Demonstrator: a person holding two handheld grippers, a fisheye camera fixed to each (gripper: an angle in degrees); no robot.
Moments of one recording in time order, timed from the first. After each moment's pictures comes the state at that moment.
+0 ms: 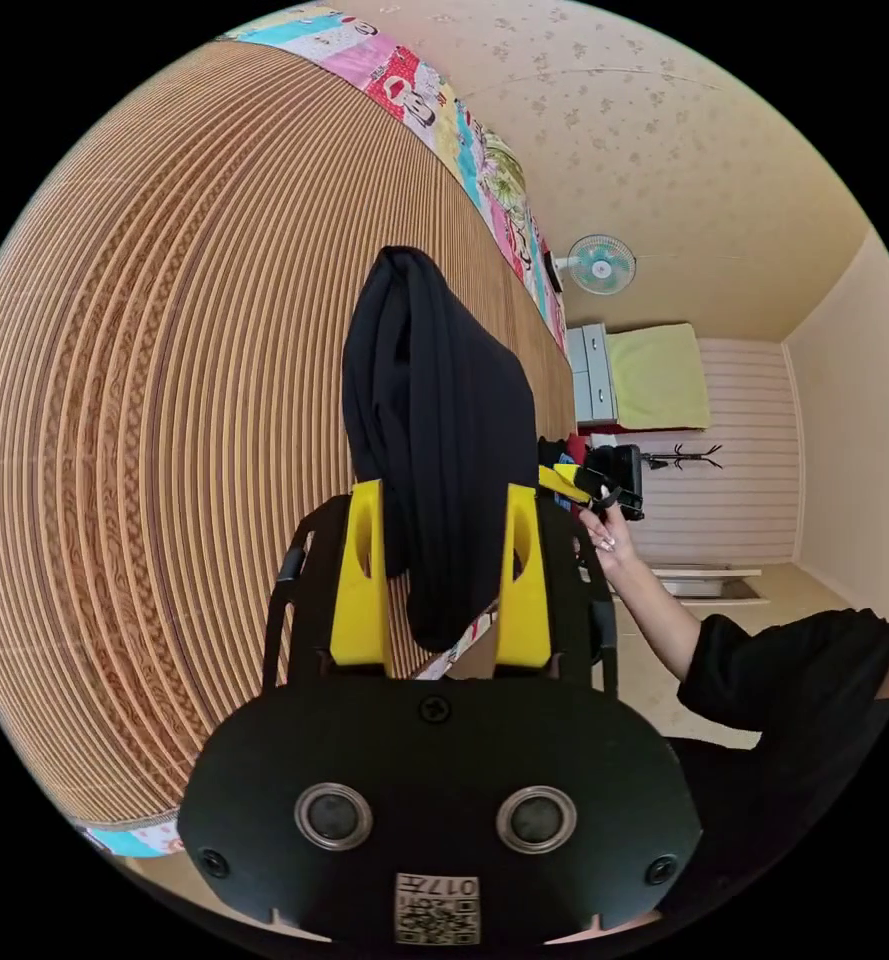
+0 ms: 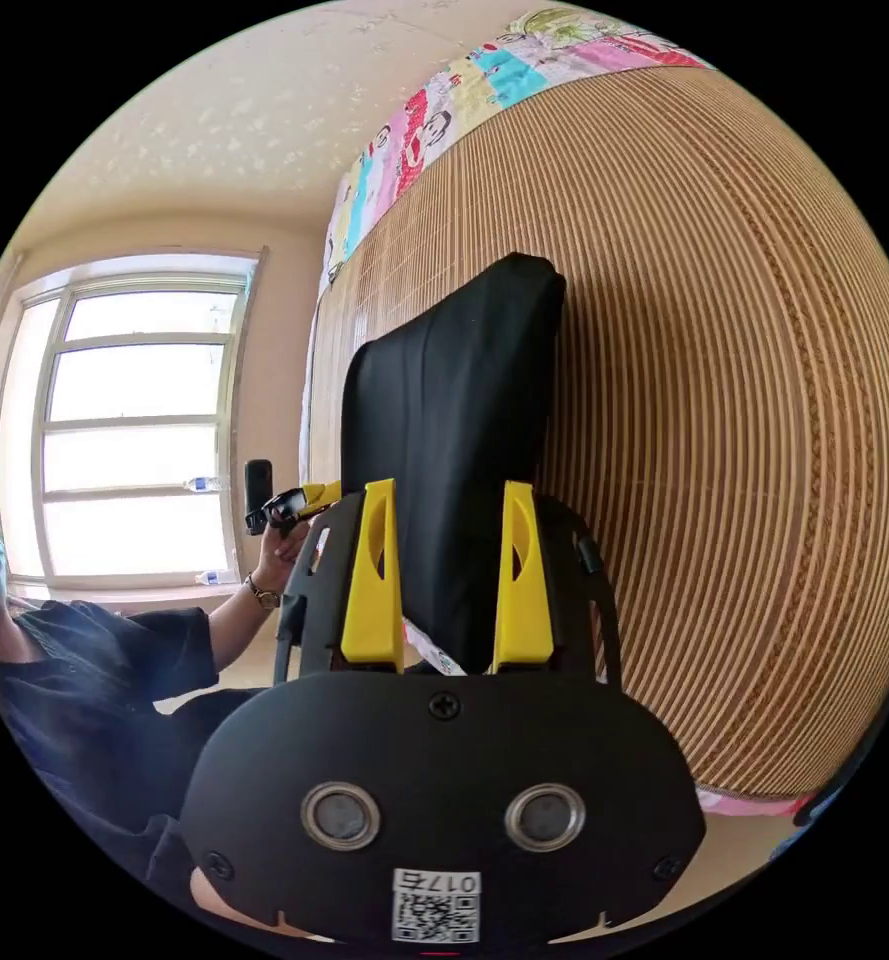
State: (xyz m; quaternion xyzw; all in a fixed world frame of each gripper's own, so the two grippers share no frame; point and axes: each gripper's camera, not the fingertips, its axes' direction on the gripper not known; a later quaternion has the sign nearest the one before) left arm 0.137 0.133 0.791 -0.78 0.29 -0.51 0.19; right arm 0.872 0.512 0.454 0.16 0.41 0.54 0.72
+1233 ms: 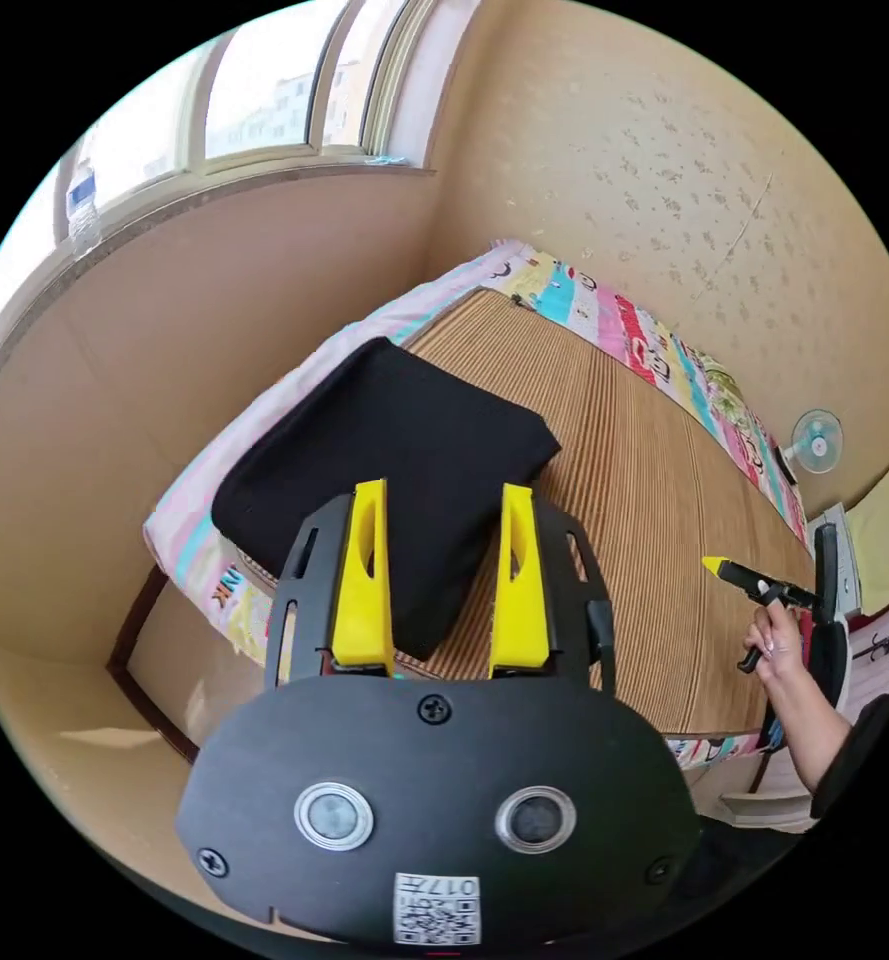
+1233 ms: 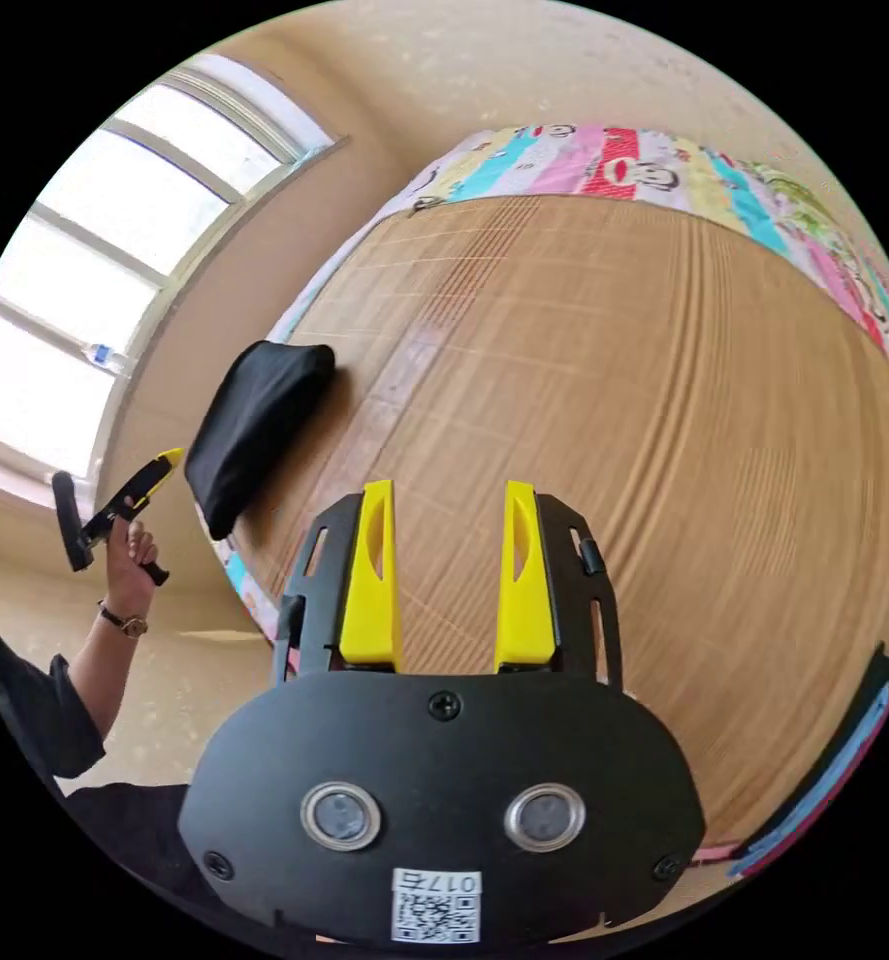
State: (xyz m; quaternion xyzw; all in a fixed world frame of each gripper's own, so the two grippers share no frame) left arm -0.122 0.012 0.635 -0.80 -0.08 -0.12 0.58; right arm 0.977 0.458 0.616 -0.09 0.60 0.51 0.61
